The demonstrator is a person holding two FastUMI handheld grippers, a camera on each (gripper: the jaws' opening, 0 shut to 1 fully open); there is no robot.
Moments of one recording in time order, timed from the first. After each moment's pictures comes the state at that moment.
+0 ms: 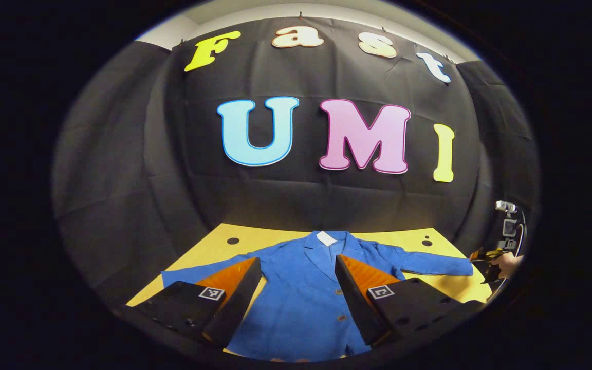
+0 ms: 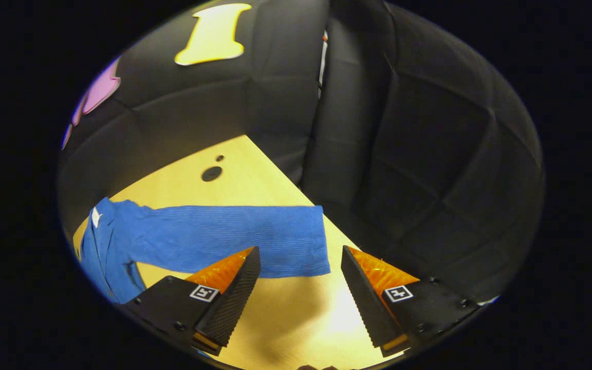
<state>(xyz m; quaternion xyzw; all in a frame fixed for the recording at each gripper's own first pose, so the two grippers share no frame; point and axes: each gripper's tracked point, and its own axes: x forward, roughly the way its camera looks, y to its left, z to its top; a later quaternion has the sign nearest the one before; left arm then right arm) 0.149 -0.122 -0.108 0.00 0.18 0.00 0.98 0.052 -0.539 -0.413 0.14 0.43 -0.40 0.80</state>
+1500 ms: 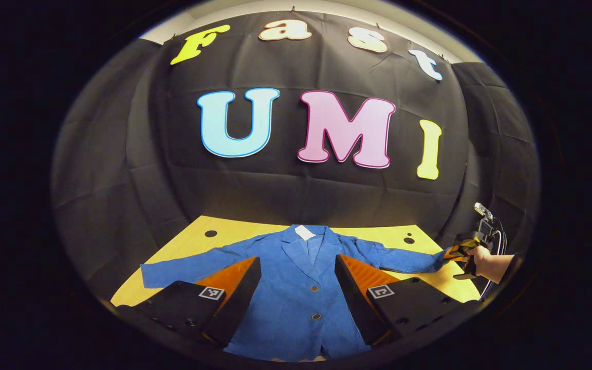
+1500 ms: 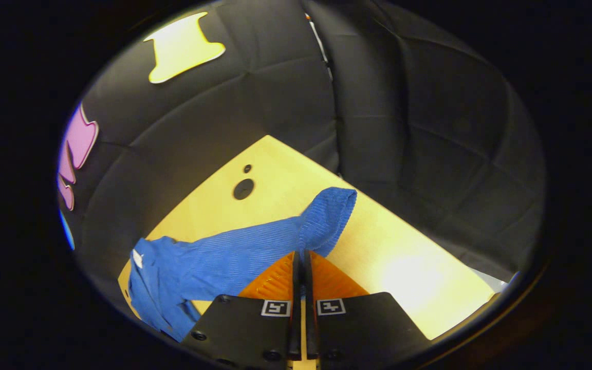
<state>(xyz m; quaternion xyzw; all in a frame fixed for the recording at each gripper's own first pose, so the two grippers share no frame) 0.153 -0.144 -0.113 -0.02 0.19 -0.03 0.98 0.153 -0.475 -0.408 0.28 0.38 -0.31 0.82</state>
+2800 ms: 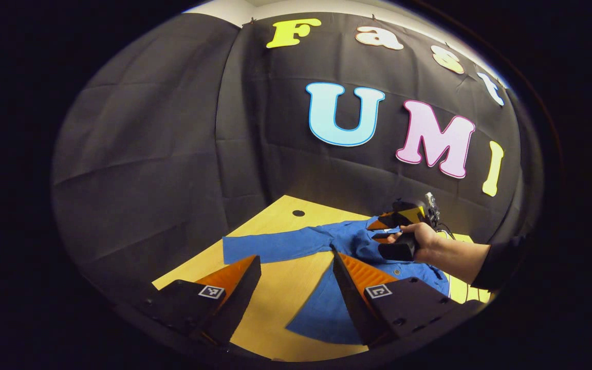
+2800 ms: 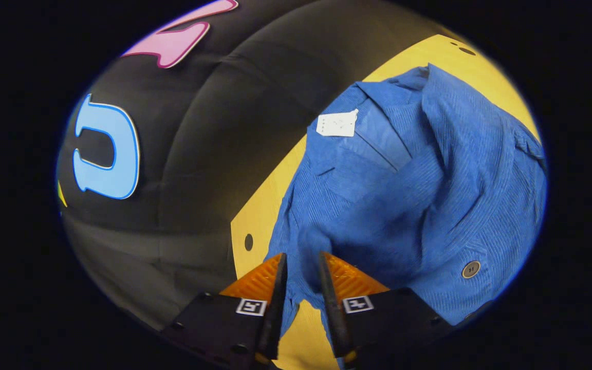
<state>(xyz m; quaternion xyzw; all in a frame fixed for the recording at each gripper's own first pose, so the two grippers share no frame) 0.061 0.060 -0.148 -0.08 0.22 0.13 0.96 0.319 0.046 -0.397 0.46 0.42 -0.04 0.78</state>
